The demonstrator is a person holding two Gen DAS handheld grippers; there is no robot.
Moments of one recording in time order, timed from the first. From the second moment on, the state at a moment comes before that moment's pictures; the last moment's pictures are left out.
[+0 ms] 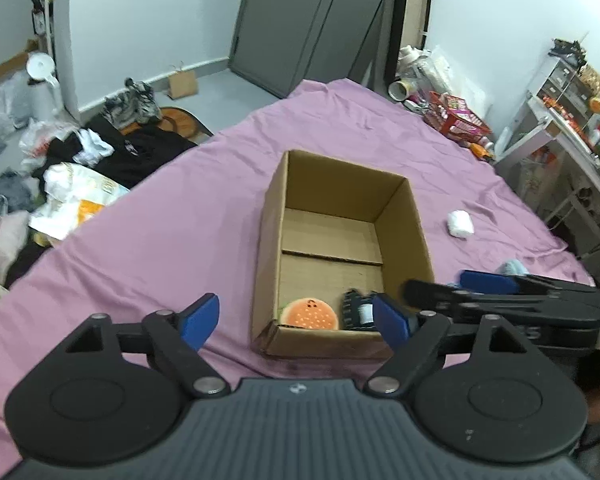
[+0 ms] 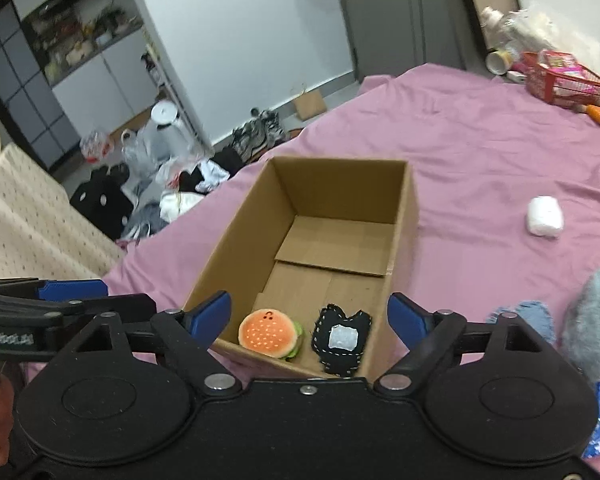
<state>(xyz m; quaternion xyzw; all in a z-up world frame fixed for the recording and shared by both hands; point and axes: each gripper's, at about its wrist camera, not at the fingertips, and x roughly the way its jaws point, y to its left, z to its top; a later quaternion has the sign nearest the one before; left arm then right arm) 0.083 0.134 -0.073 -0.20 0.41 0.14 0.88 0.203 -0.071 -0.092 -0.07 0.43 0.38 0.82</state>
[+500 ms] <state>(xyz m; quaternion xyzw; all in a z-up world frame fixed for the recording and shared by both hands) 0.093 0.084 -0.050 -0.16 0.38 0.11 0.90 0.208 -0.174 -0.067 0.00 0.40 0.33 0.86</state>
